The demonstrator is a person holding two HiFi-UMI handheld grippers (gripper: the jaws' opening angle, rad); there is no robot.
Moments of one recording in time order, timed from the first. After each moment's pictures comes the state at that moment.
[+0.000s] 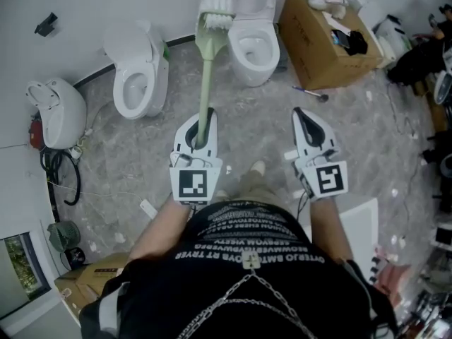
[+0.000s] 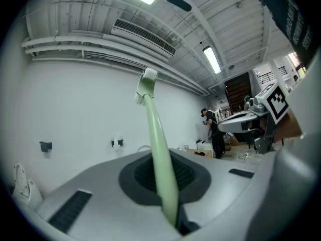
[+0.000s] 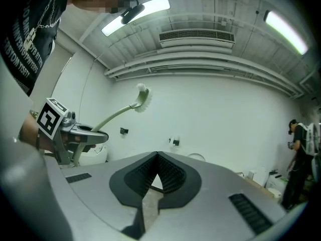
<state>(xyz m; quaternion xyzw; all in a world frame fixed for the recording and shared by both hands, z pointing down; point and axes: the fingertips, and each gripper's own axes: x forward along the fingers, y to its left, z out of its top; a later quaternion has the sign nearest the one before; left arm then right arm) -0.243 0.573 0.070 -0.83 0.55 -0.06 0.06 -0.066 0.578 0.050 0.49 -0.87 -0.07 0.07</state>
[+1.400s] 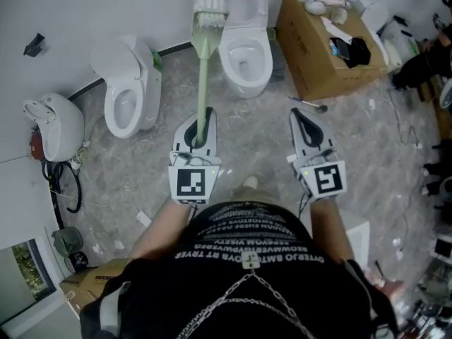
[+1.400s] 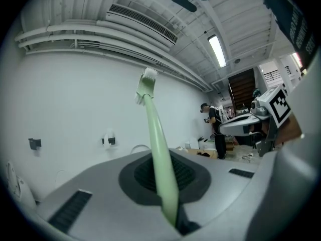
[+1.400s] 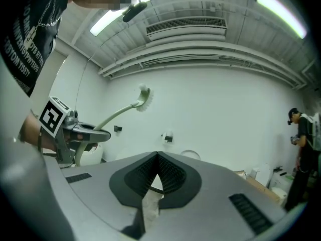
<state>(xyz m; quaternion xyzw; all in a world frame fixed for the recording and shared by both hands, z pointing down) -0.135 0.402 0.069 -0.83 0.56 -0.06 0.02 0.039 0.408 0.059 0.48 -0.87 -0.04 0.07</state>
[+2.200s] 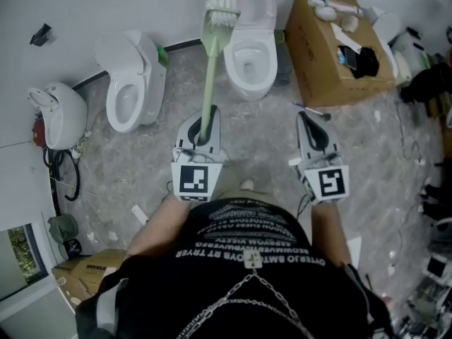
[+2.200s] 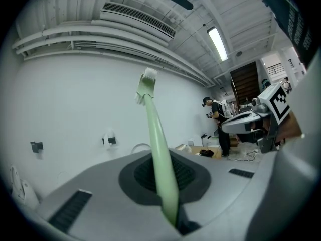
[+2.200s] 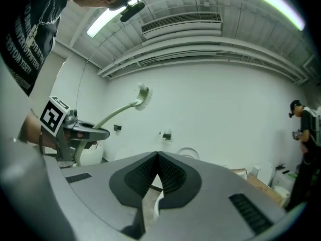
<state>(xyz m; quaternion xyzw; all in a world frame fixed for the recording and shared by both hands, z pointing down) -0.092 0.363 0.078 -0.81 0.57 -0.08 0.03 0.092 0.365 0.074 0.47 -0.88 -0.03 0.07</state>
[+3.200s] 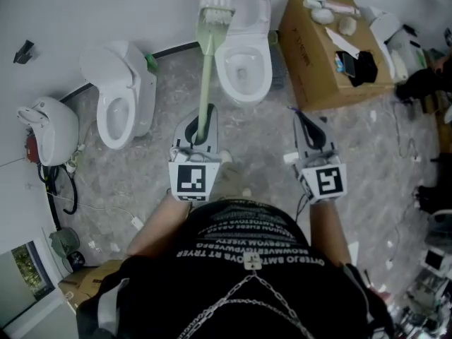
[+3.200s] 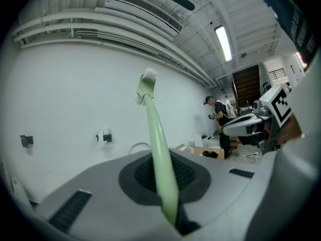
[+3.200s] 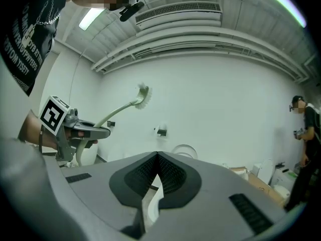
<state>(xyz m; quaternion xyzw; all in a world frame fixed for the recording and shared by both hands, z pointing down) -0.107 0.241 0.090 -0.83 0.56 -0.08 0.01 0.076 0.251 0.086 0.48 -0.87 -0.02 0.09</state>
